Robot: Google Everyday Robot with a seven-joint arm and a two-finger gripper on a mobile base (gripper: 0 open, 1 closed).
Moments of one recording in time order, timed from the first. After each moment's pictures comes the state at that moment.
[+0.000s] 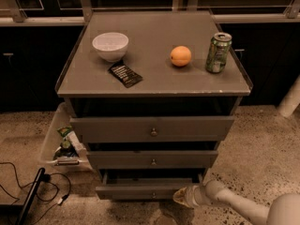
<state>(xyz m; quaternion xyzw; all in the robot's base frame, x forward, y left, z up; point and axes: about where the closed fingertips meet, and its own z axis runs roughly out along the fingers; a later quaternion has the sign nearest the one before) 0.515 -0.169 0.168 -0.62 0.71 0.14 0.31</state>
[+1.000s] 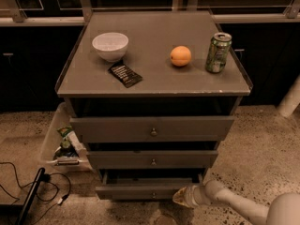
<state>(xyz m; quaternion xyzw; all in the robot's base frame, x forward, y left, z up) 0.515 -0.169 0.168 -0.62 0.71 0.14 0.31</state>
